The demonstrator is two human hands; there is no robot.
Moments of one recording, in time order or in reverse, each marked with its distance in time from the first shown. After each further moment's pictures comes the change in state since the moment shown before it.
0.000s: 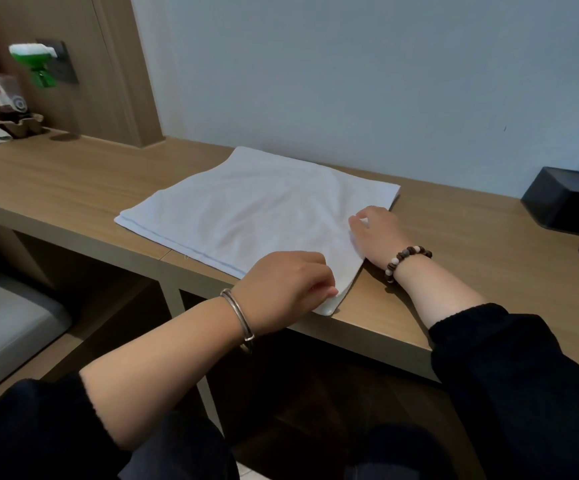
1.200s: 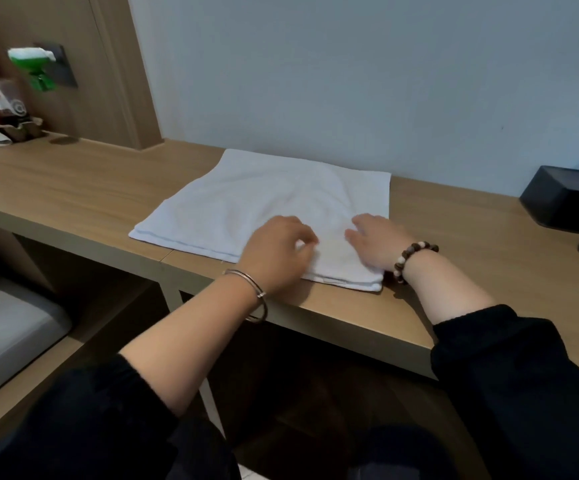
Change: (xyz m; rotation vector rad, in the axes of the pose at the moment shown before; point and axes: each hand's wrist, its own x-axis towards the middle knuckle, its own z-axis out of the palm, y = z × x) left_hand 0.028 -0.026 0.004 -0.030 0.047 -0.428; right_hand -0.001 0.006 -0.007 -0.283 -0.196 -0.080
